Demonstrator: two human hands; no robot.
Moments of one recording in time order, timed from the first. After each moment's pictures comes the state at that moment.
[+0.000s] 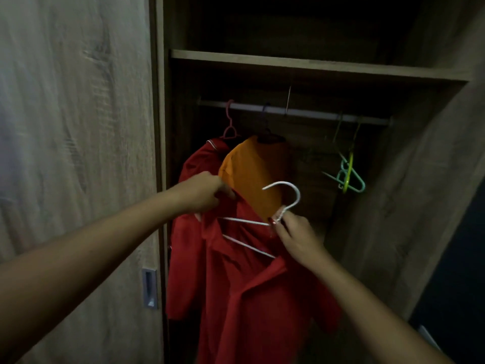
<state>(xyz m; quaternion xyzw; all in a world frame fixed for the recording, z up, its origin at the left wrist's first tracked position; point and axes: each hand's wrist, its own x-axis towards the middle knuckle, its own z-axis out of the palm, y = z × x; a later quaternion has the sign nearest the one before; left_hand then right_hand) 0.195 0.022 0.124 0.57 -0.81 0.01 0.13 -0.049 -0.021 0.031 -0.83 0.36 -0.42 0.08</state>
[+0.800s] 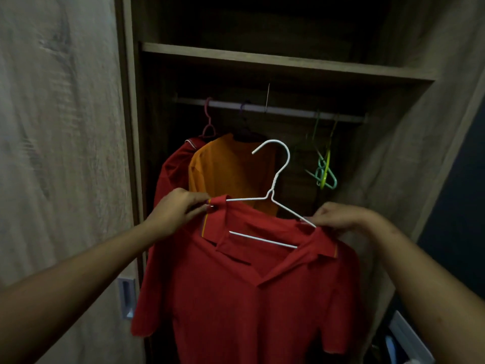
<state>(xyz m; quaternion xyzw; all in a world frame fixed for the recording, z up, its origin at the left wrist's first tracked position) 0.215 -0.009 0.061 0.46 -0.83 0.06 0.31 -0.157 -0.068 0.092 -0.75 0.60 -0.09 0.28</state>
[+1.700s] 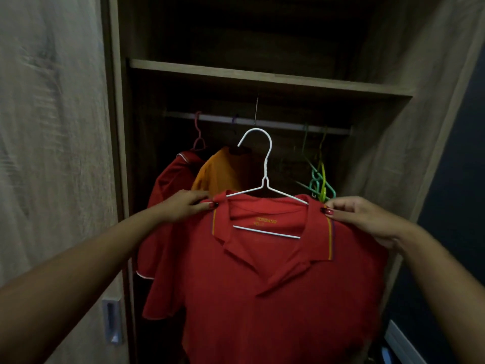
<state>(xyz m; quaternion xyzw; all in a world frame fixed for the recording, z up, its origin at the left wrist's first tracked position) 0.202 -0.061 0.092 0.50 -0.83 -0.06 0.24 -0.199 -0.019 0.123 -0.75 0.41 -0.33 0.40</state>
